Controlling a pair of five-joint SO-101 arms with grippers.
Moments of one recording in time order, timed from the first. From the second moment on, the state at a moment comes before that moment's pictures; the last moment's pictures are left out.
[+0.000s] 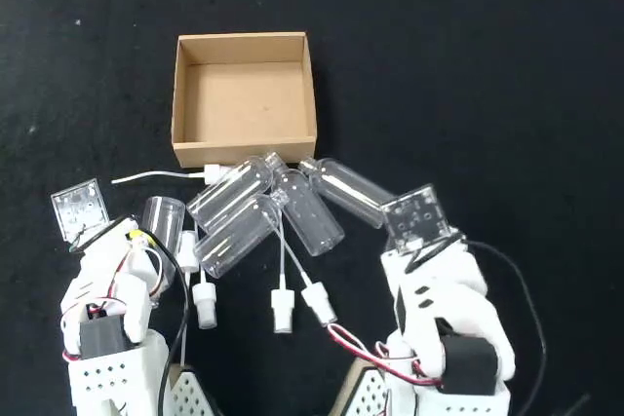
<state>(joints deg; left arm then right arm) -16.4 -104.0 96.1 58.8 7.8 2.6 -103.1 74.5 75.8 28.3</state>
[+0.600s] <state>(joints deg) -16.4 -104.0 96.1 58.8 7.8 15.9 -103.1 62.2 73.4 39.6</state>
